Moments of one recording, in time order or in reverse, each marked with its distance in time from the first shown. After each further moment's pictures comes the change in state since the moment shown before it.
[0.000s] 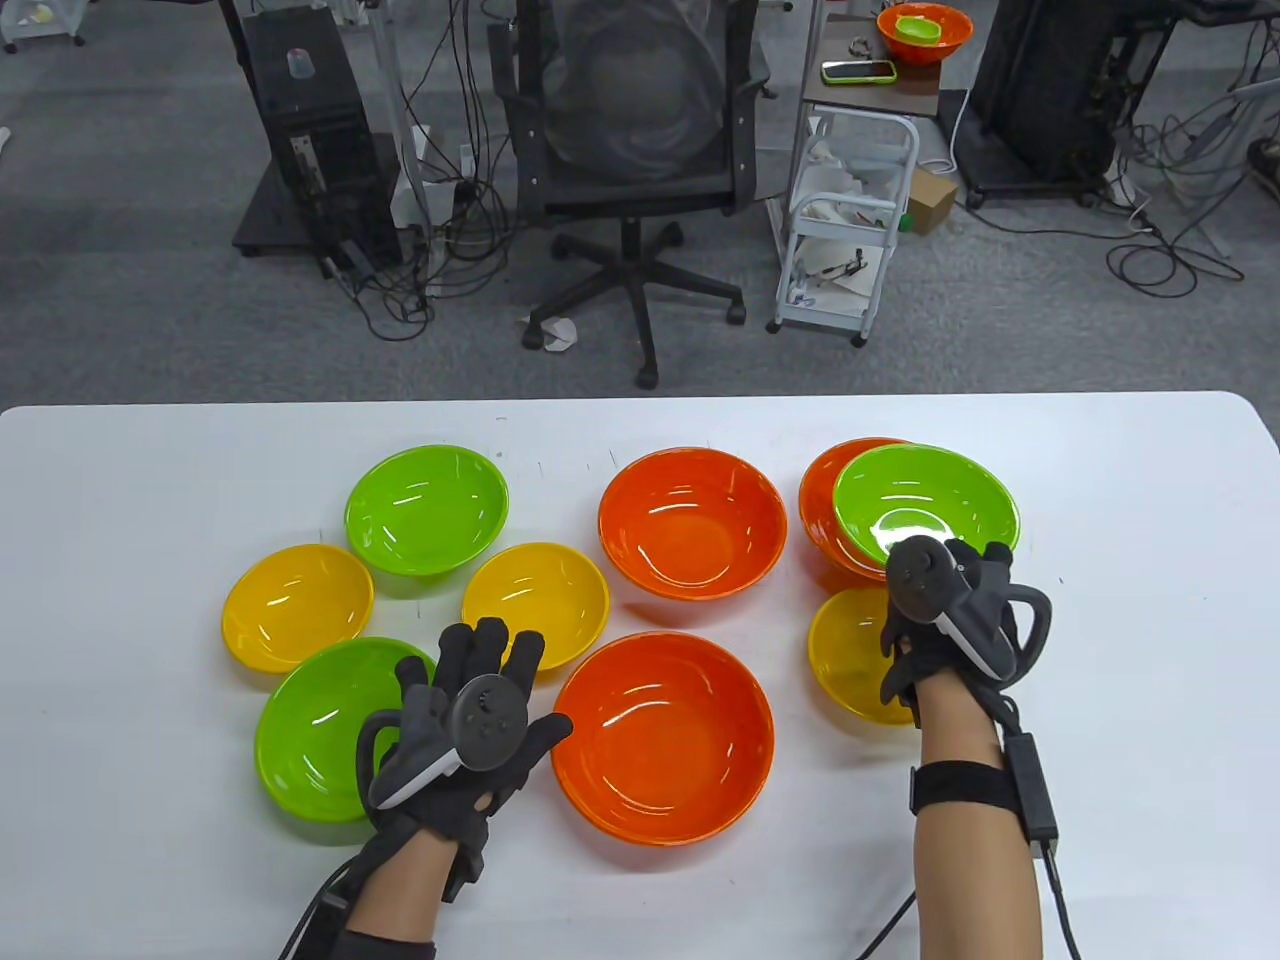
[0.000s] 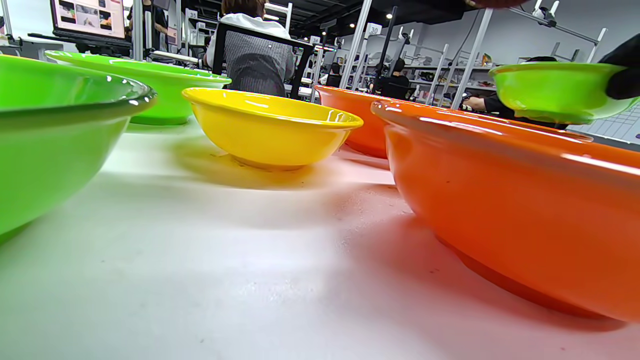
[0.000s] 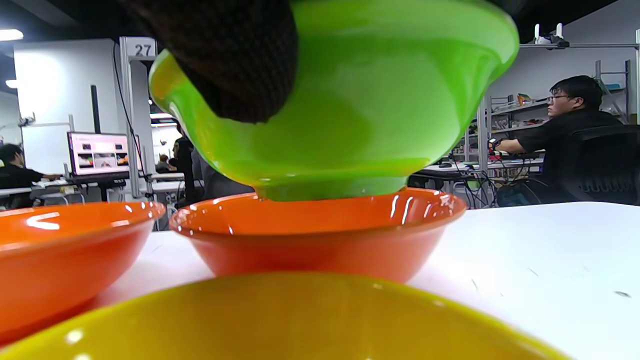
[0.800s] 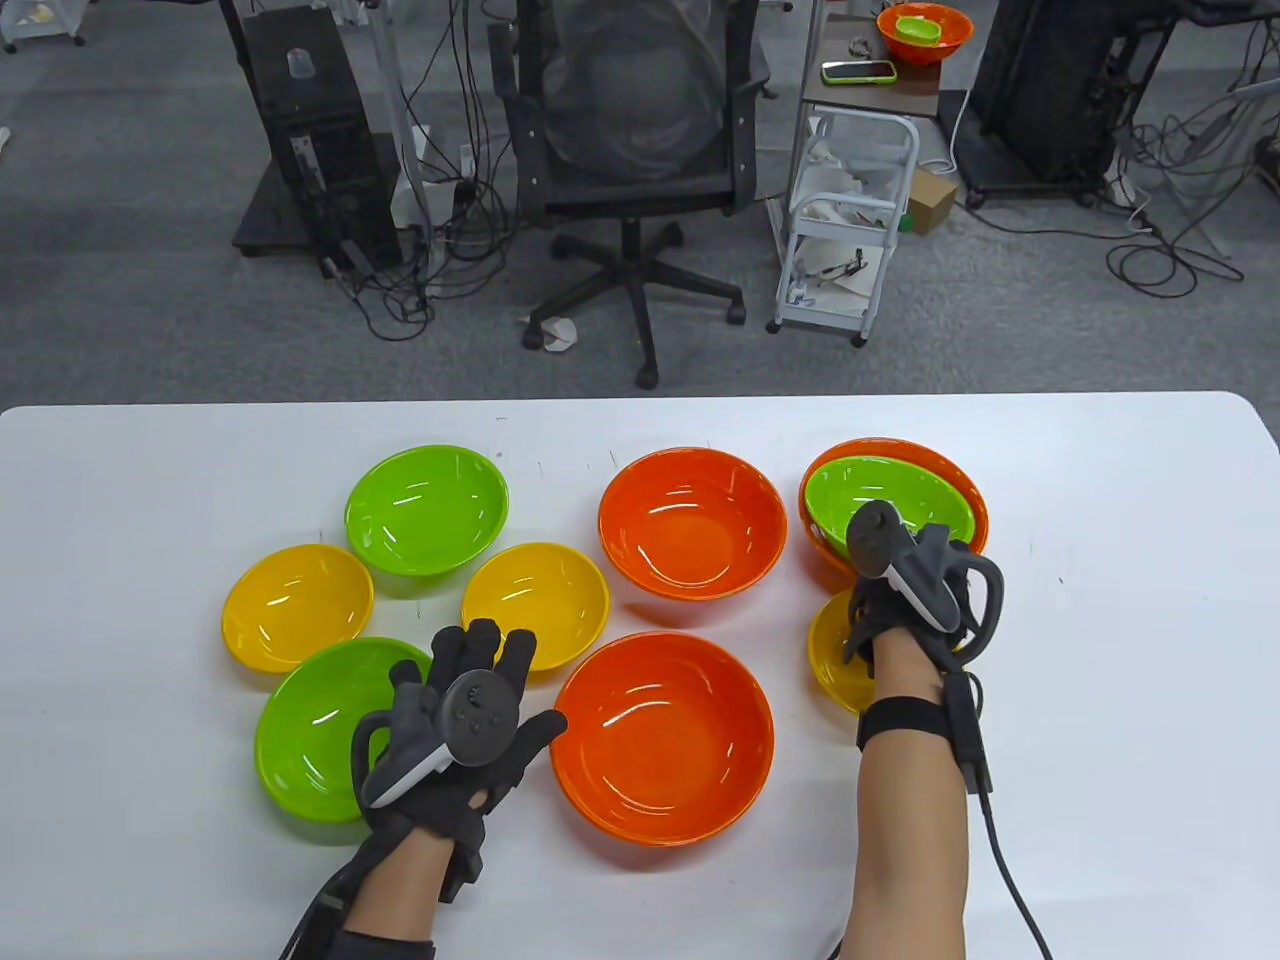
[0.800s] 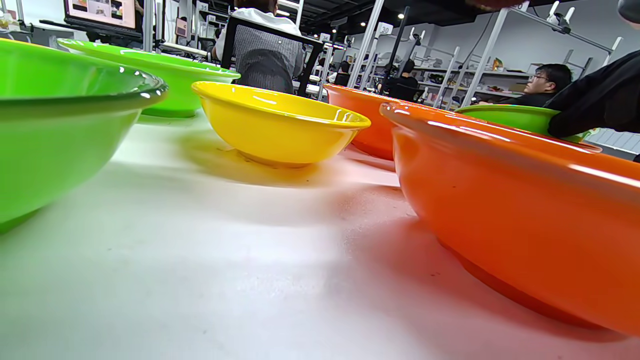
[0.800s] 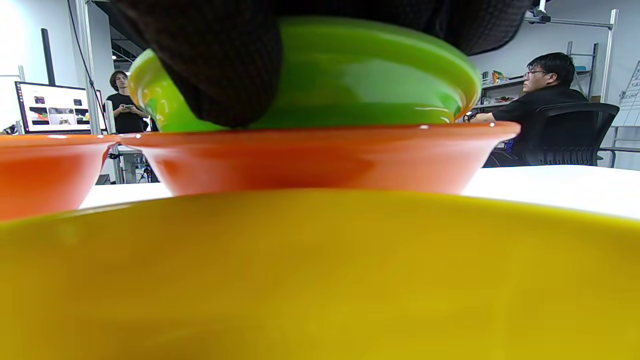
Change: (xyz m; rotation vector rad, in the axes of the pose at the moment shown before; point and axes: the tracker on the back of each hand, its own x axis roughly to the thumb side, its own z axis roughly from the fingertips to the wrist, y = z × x) left_hand -0.007 0.000 0.000 -0.010 0.024 0.042; right_hand 0.014 0.038 -0.033 0.098 0.075 0.050
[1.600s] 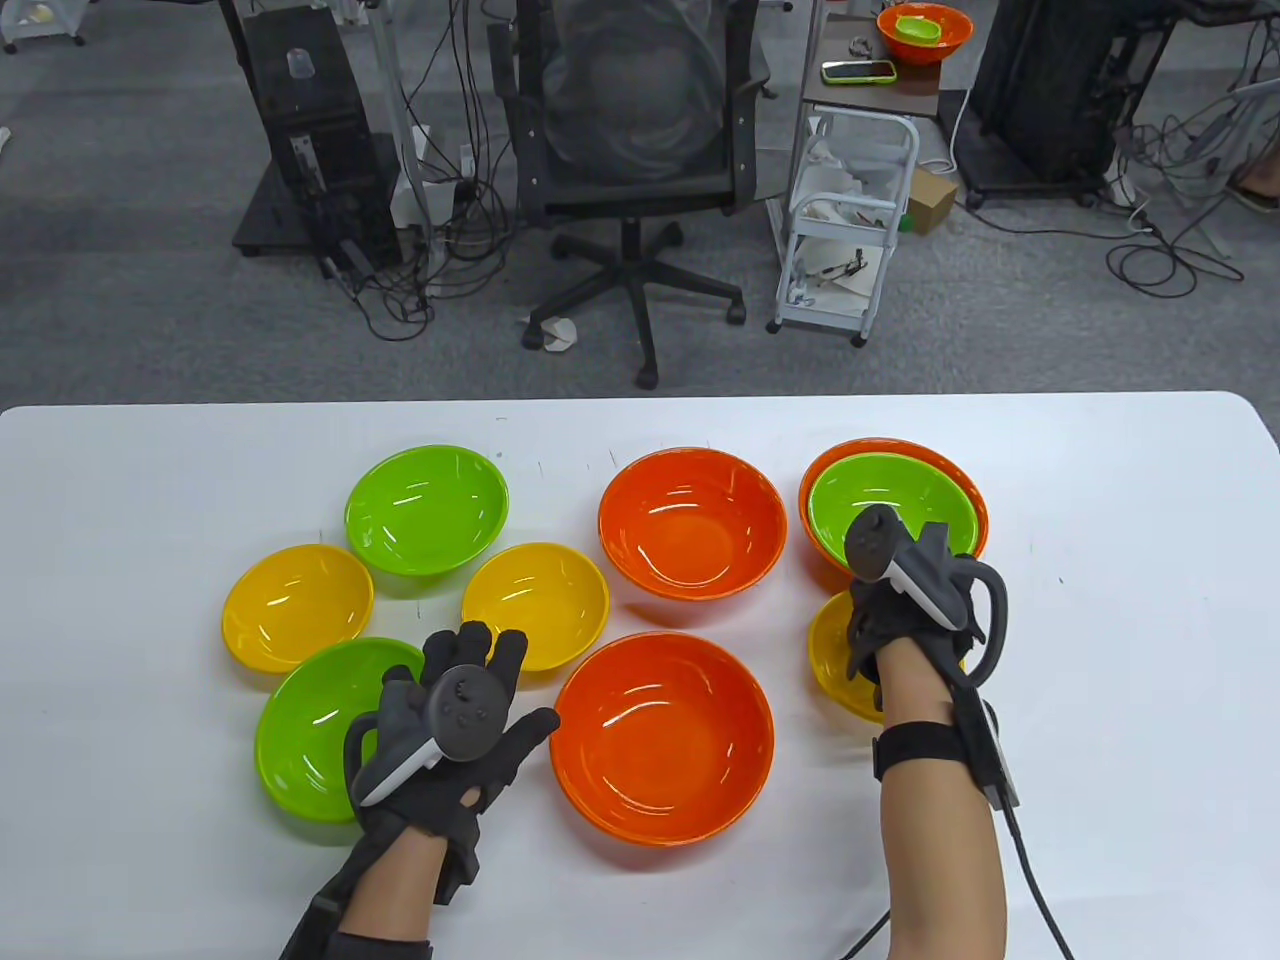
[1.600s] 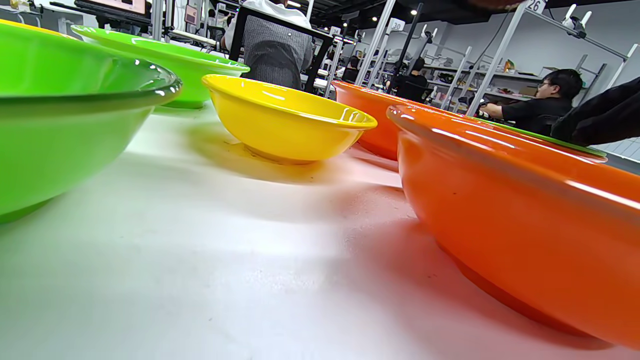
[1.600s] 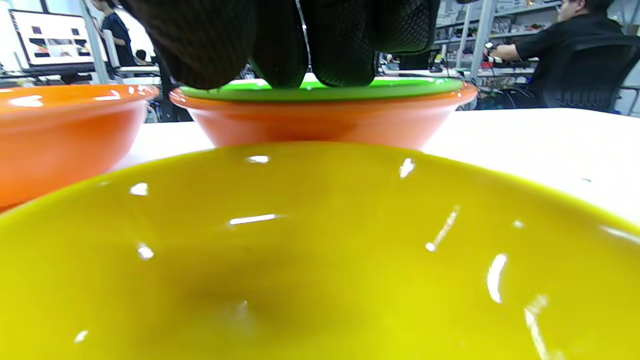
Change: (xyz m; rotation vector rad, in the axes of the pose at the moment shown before) left_hand -0.007 0.003 0.001 -0.022 0.020 0.040; right_hand 0.004 -0.016 0.023 0.217 -0.033 0.016
